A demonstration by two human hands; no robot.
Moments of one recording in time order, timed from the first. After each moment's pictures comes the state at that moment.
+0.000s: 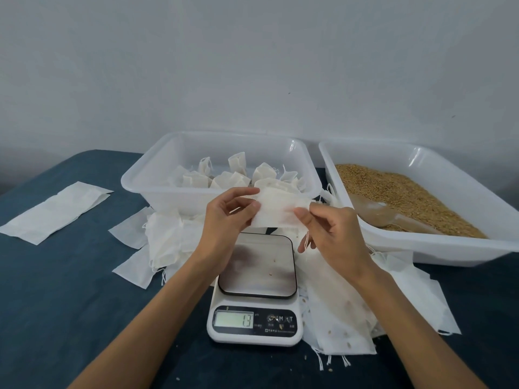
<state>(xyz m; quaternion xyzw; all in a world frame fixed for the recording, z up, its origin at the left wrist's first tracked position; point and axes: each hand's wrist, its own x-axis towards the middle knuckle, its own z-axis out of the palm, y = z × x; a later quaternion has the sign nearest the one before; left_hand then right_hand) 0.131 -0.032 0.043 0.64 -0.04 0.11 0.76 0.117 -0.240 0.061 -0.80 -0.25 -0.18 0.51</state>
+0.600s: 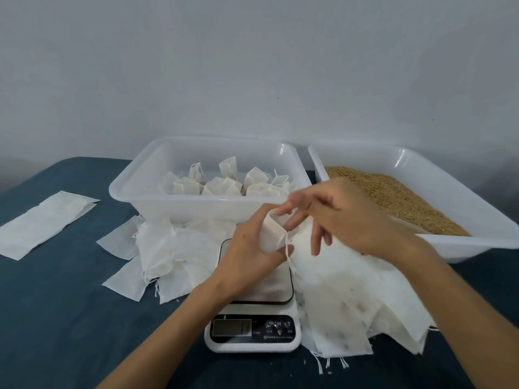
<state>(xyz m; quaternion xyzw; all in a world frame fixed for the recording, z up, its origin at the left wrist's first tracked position) 0.094 -0.060 0.058 0.79 -0.21 0.10 0.57 0.102 -0.243 0.146 -0.84 -0.29 0.01 0.45</state>
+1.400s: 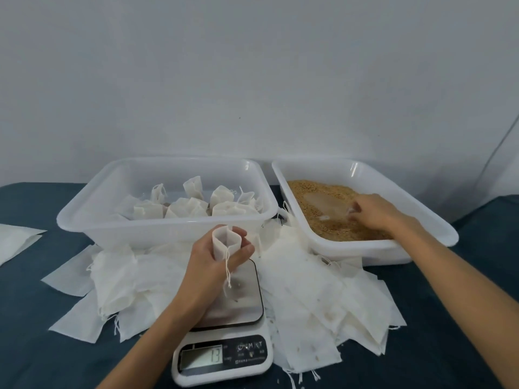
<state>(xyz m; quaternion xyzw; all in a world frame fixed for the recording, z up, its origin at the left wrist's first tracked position) 0.105 -0.058 0.052 0.68 -0.12 0.06 0.72 0.220 -0.435 0.091 -1.00 0.05 -0.02 0.06</state>
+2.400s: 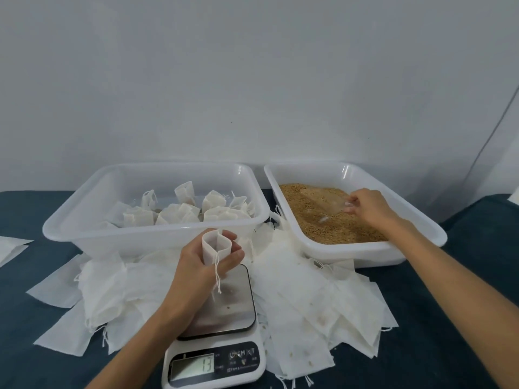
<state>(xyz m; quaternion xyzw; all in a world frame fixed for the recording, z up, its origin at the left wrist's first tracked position) 0.110 -0.055 0.053 0.68 -0.13 0.05 0.72 0.224 -0.444 0.091 -0.98 0.07 -0.12 0.15</state>
